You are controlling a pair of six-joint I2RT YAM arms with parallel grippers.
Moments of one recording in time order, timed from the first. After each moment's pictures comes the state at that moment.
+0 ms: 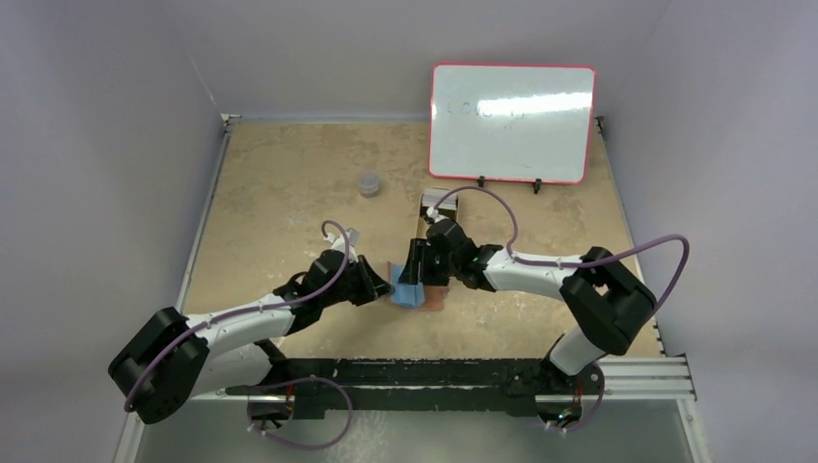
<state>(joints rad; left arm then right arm) -0.74 1.13 0.32 0.24 0.12 -1.02 0.82 1.58 0.78 -0.02 -0.10 0.81</state>
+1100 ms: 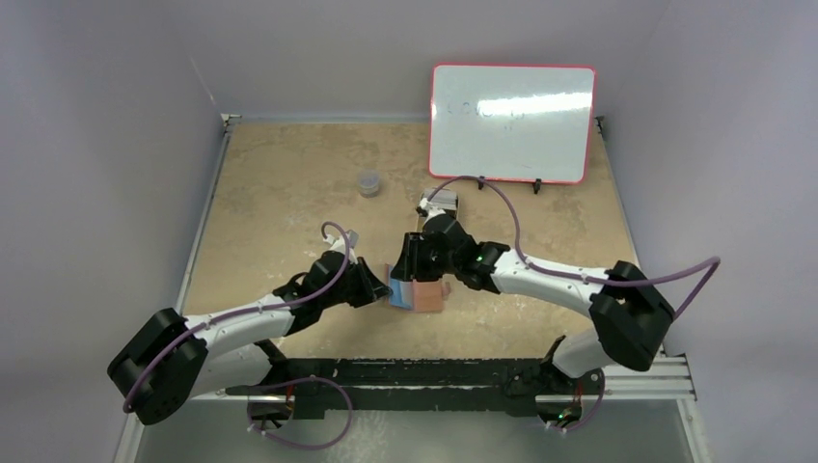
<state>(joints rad) -0.74 1.12 0.32 0.20 0.10 -1.01 0.89 1.43 0.85 -0.11 -0.07 0.81</state>
